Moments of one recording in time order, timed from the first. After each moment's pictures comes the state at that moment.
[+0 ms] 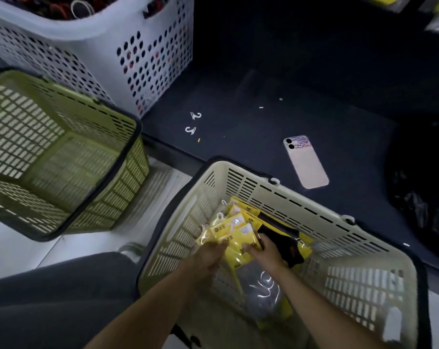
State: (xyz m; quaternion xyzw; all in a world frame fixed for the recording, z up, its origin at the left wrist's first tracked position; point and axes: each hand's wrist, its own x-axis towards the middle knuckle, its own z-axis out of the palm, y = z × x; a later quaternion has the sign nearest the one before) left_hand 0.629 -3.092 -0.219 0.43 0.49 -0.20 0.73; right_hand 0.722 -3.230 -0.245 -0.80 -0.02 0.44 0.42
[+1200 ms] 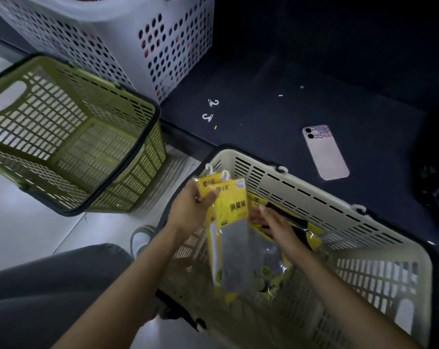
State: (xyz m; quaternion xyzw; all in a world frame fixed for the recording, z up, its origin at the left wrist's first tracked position) left_hand 0.623 -3.033 -0.109 0.70 0.40 0.05 0.59; right_hand 0.735 -3.207 -0.201 -0.71 -0.07 0.45 0.53
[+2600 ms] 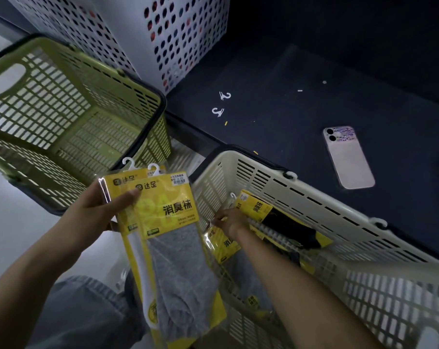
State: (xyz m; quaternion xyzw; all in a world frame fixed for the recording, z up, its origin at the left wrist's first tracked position) left_hand 0.542 -2.956 -0.051 0.63 0.50 0.09 0.59; right_hand 0.706 -3.095 -0.278 -0.82 -0.19 0.47 0.27
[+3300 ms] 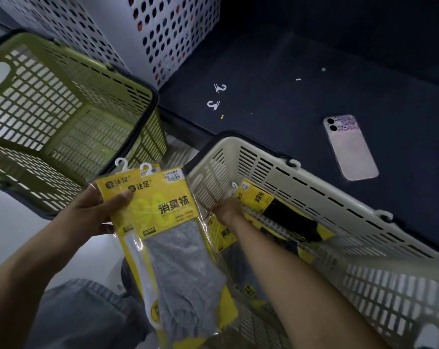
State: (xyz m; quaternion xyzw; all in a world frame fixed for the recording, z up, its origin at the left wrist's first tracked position) left_hand 0.541 -2.946 -0.064 0.61 0.52 0.04 0.60; right_hand 0.711 -3.071 -0.283 -0.83 -0.11 0.47 0.29
